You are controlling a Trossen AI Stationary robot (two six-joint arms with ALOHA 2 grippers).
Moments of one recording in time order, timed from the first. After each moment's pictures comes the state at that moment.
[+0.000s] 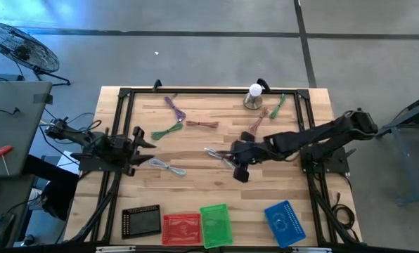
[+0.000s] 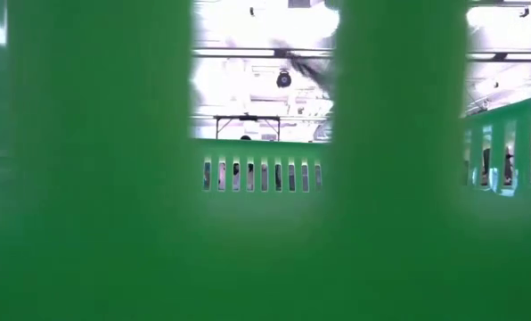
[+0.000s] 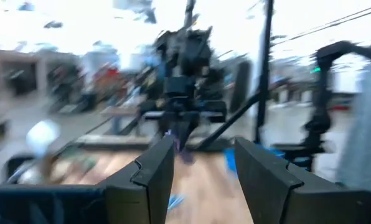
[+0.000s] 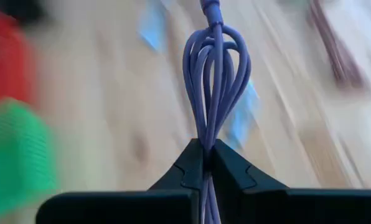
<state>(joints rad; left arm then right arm) -0.39 0.02 0.02 0.29 -0.28 0.05 0.20 1.46 1.05 -0.36 0.19 0.34</state>
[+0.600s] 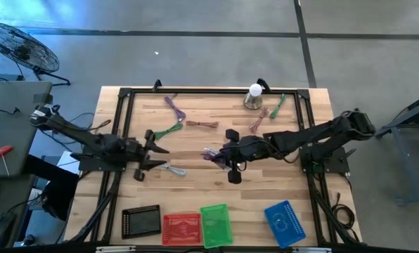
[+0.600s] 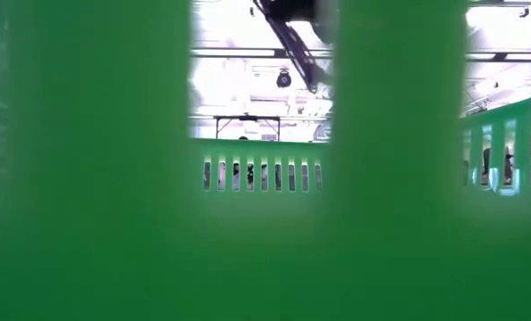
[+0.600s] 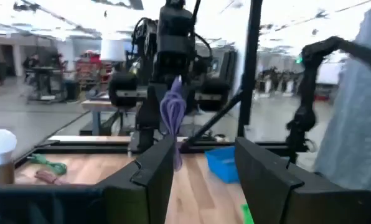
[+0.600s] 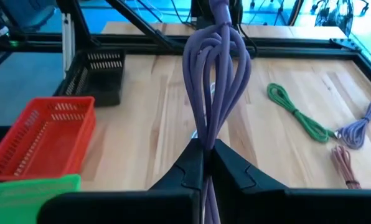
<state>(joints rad) -0.39 0.68 0.24 0.63 -0.27 0.00 0.19 1.49 1.10 -0.06 0.12 0.07</state>
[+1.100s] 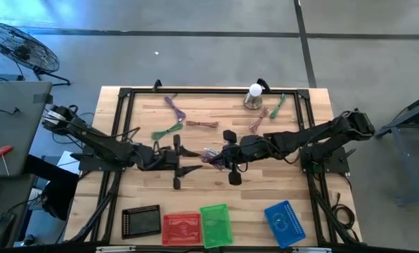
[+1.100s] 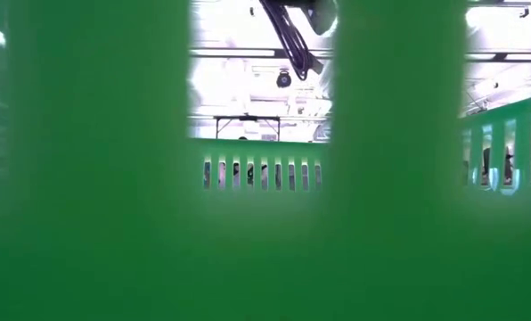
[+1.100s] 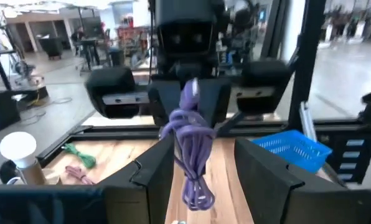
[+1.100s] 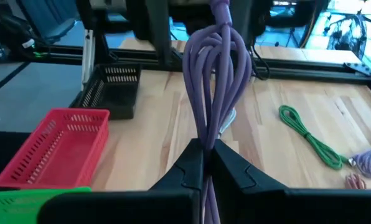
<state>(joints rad) -0.39 1.26 0.72 0.57 -0.46 0.05 0.20 1.49 1.10 0.01 0.08 0.02</state>
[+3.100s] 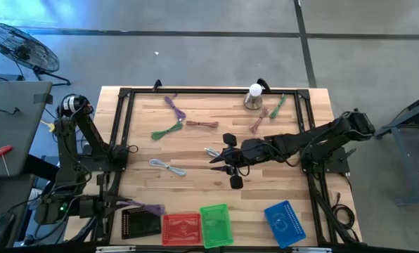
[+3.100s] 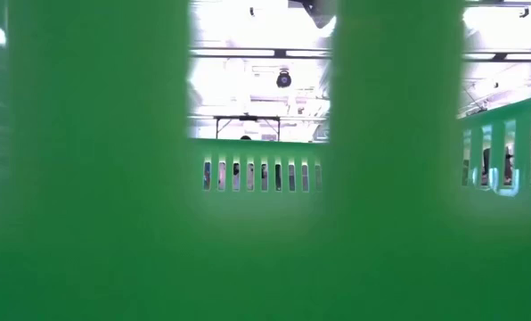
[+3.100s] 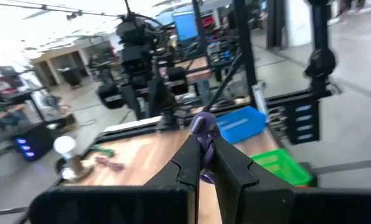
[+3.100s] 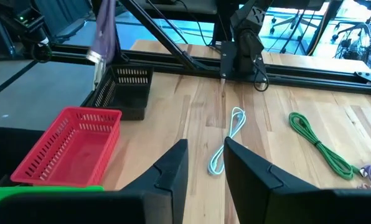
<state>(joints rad) -1.48 1.16 0.78 0.29 -1.57 0.06 0.23 1.49 1.10 0.02 0.08 0.02</state>
